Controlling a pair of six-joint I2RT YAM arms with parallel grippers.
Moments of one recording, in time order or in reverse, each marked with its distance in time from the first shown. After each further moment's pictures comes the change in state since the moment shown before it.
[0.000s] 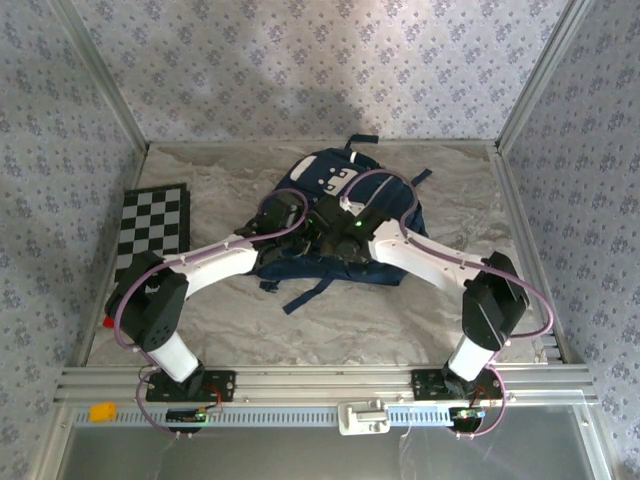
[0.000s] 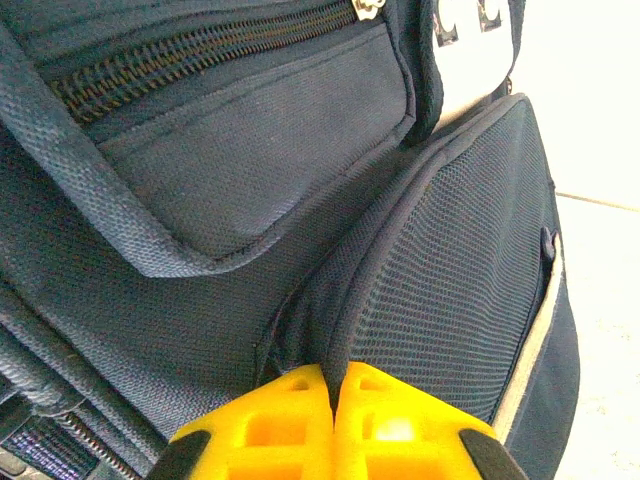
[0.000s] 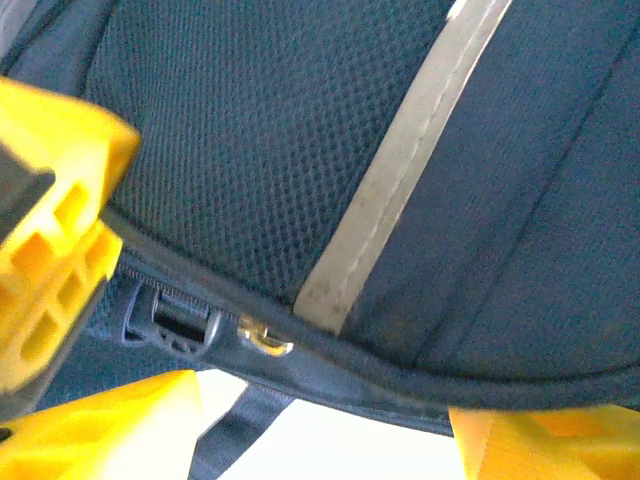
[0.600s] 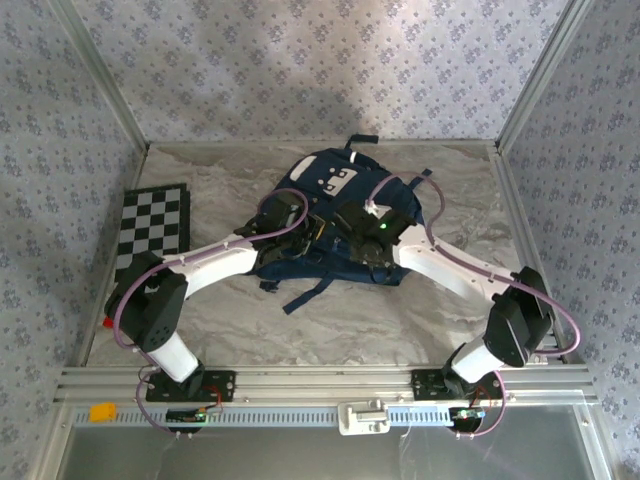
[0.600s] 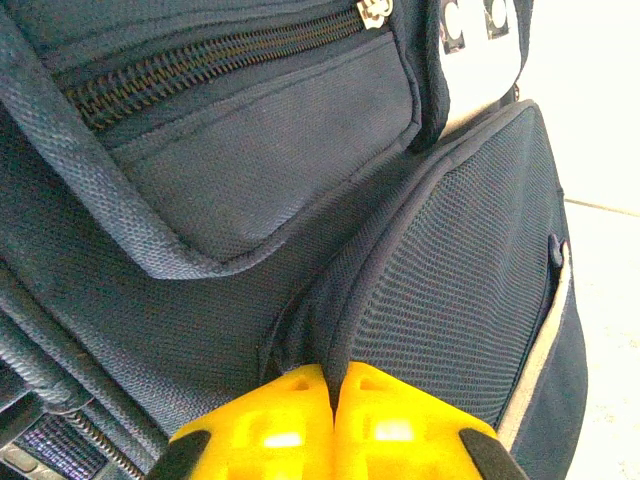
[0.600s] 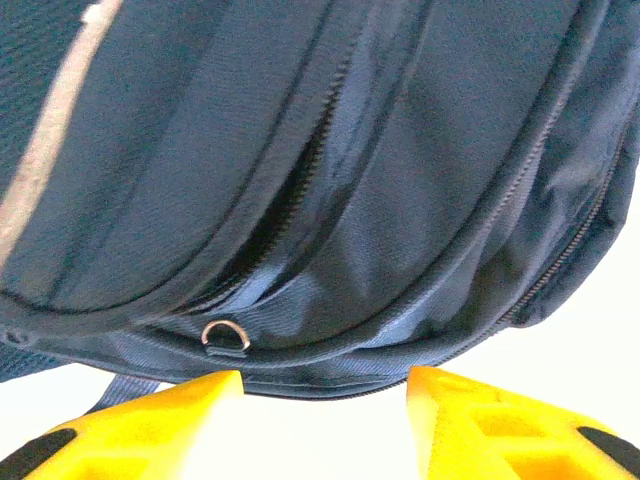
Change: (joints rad) left arm 0.000 -0.003 0.004 -0.020 -0.012 0.000; right arm -0.047 -0.151 -0.108 -0.116 0.038 -0.039
